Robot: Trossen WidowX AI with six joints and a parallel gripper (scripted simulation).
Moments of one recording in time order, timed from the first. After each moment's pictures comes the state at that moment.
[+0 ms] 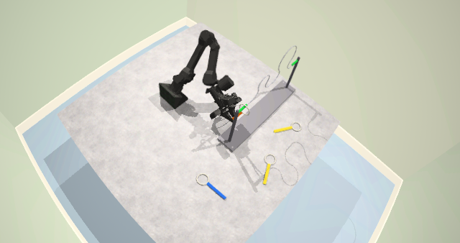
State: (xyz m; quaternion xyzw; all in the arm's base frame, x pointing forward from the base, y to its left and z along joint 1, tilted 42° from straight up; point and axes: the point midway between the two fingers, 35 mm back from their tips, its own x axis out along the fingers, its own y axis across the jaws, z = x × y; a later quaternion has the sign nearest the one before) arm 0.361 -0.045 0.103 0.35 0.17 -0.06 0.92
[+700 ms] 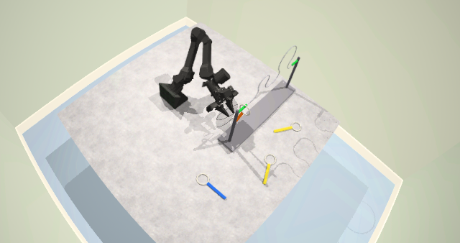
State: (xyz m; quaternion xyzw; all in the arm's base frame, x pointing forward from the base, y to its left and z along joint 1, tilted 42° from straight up) arm 0.327 -0.047 0.120 0.35 0.16 -0.06 0.92
